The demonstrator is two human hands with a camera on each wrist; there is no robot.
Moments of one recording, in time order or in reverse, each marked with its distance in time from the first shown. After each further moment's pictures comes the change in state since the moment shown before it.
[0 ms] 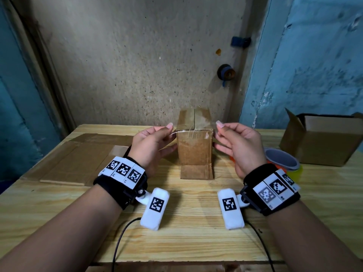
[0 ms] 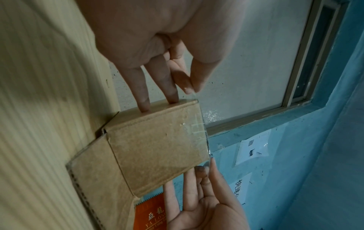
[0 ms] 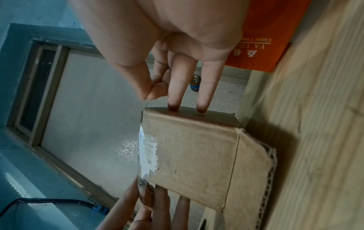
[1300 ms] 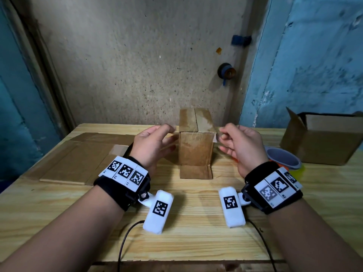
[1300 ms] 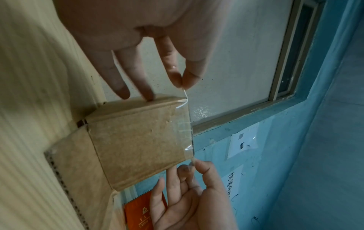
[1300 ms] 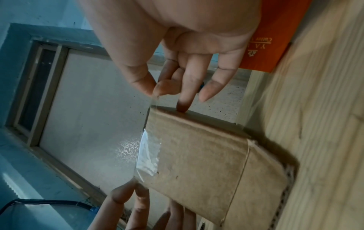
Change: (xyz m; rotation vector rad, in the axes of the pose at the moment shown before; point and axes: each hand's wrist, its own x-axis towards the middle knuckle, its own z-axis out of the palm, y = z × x) left_hand -0.010 0.004 0.009 0.109 0.064 -0.014; right_hand 0.007 0.004 -0.005 -0.060 0.036 0.092
